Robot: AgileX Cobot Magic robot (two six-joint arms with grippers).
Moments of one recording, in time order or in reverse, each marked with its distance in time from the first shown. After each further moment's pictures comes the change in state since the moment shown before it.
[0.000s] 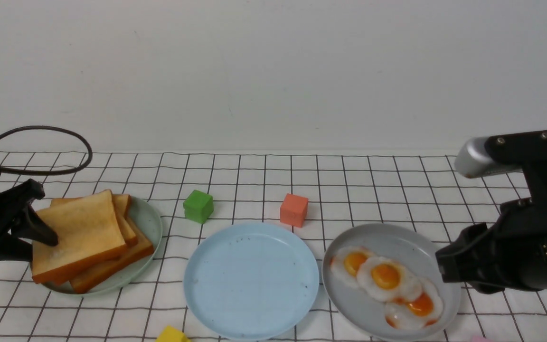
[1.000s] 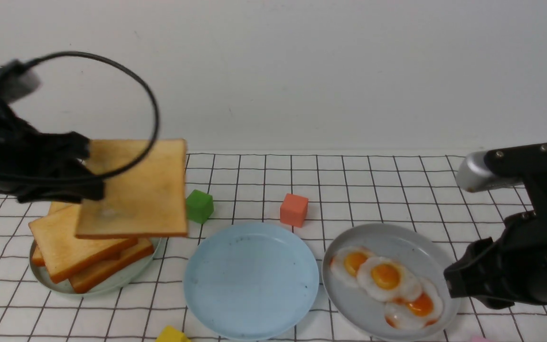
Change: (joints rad) right arm 0.000 0.000 0.000 0.000 0.078 0.011; left arm -0.332 -0.326 -0.004 0.023 0.071 0.069
